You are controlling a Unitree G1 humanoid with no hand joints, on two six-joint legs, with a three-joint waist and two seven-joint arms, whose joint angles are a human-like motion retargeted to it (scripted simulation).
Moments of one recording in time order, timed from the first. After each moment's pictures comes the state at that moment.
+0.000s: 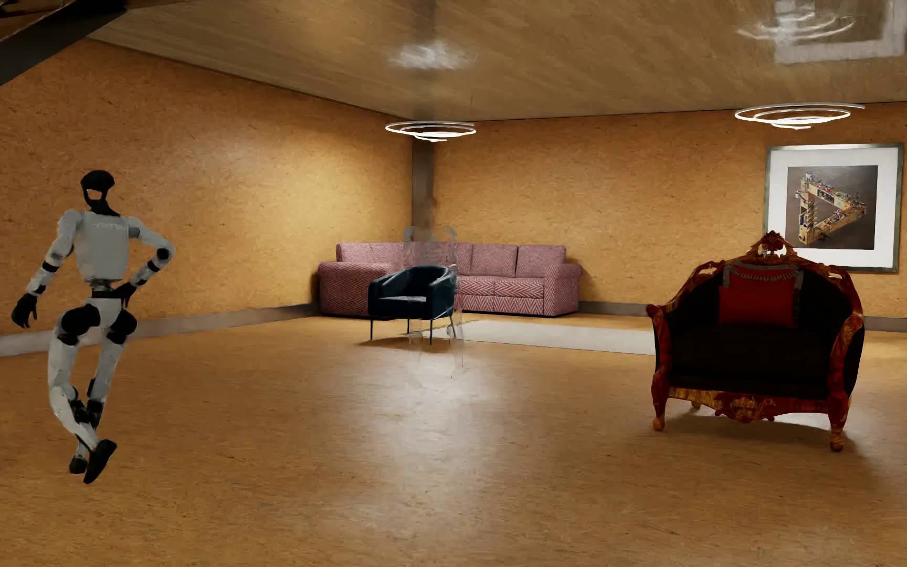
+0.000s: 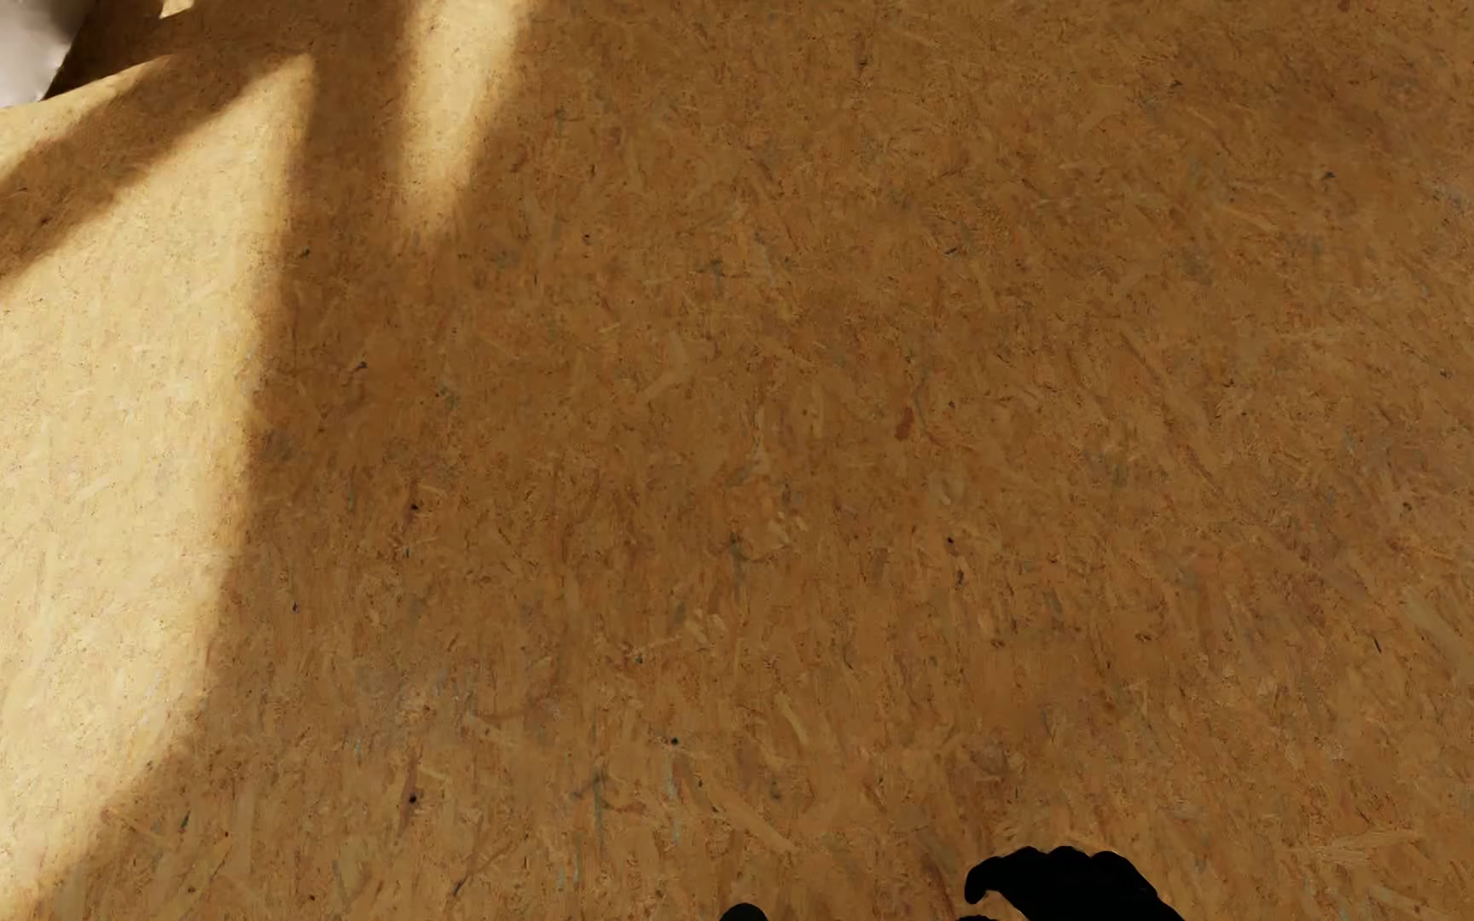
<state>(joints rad) -0.15 -0.25 -0.08 0.08 -0.01 0.01 0.08 -0.66 0.15 1.03 0.40 0.59 0.63 0.04 -0.29 0.53 -0.70 -0.23 -0.25 -0.12 0.27 0.21 -0.33 0.97 -0.91 0.18 0.05 -0.19 0.03</state>
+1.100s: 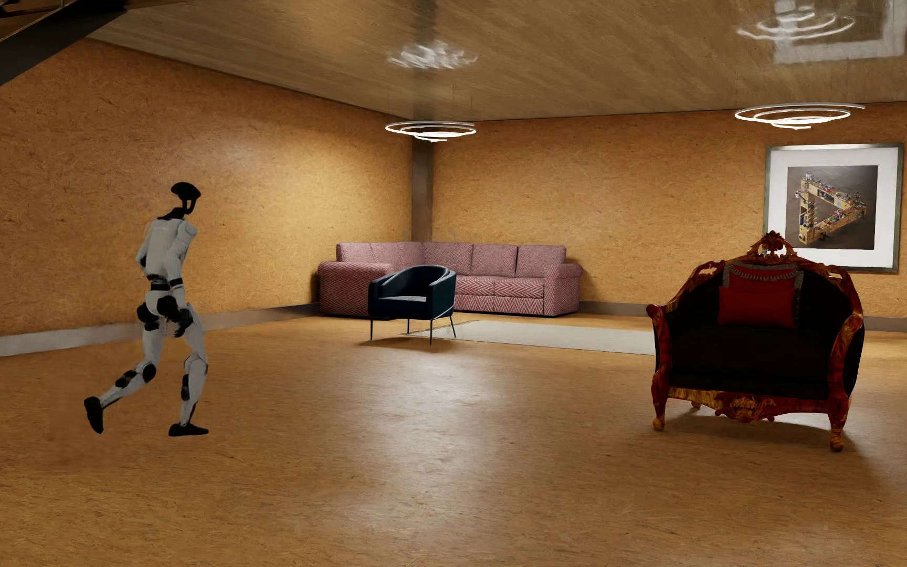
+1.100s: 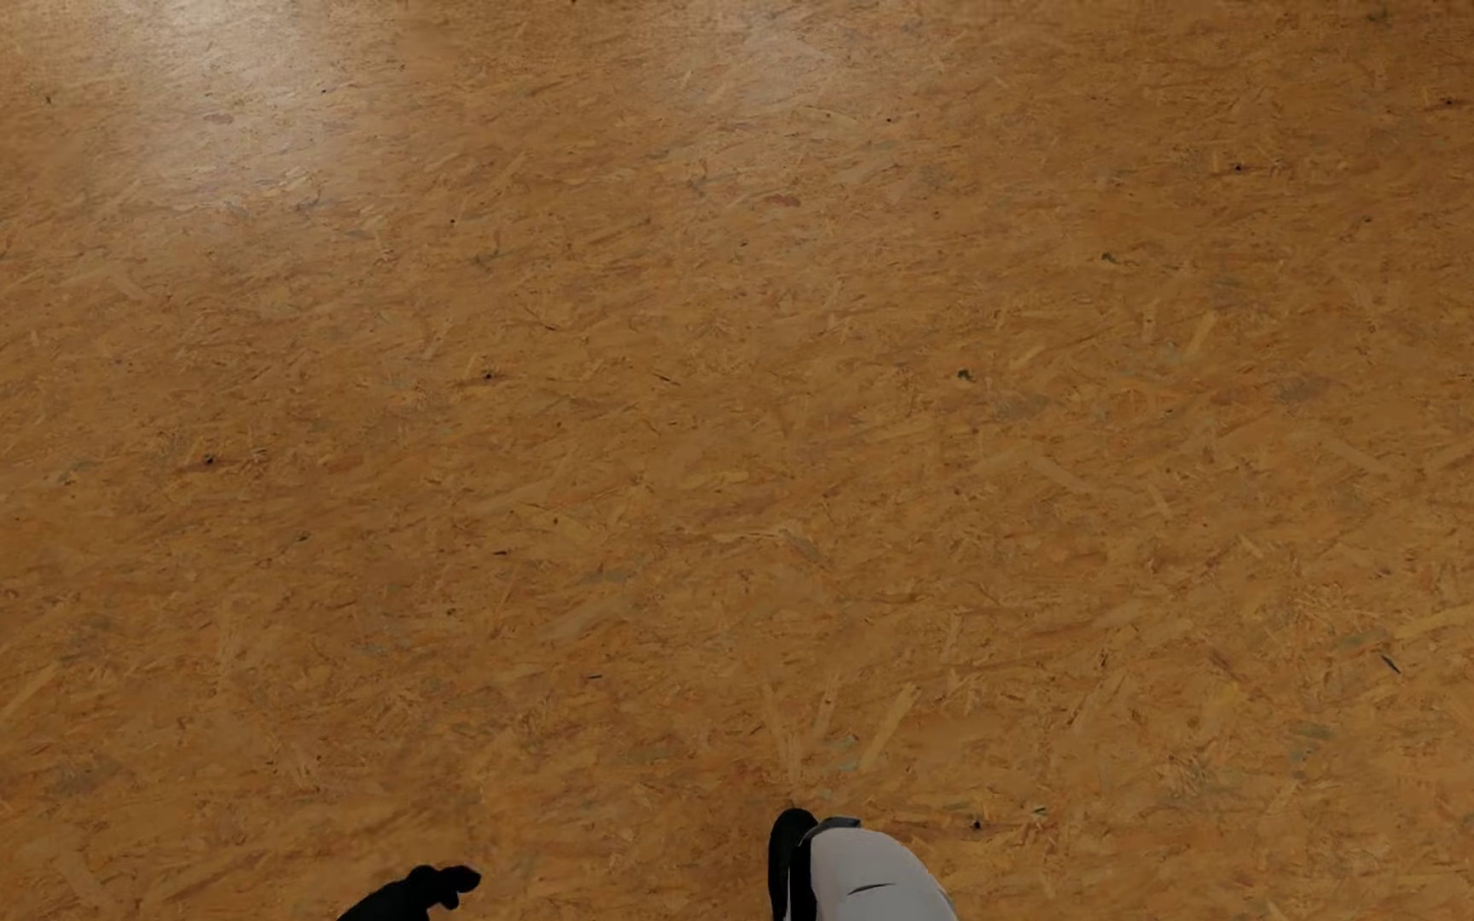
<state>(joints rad) -0.09 -0.45 -0.10 0.29 0.08 0.12 0.16 -0.23 0.24 1.20 0.57 0.16 0.27 -0.03 -0.12 0.19 -0.05 0.01 -0.11 -0.22 -0.24 0.48 0.81 0.84 -1.40 0.42 0.28 -0.04 0.24</state>
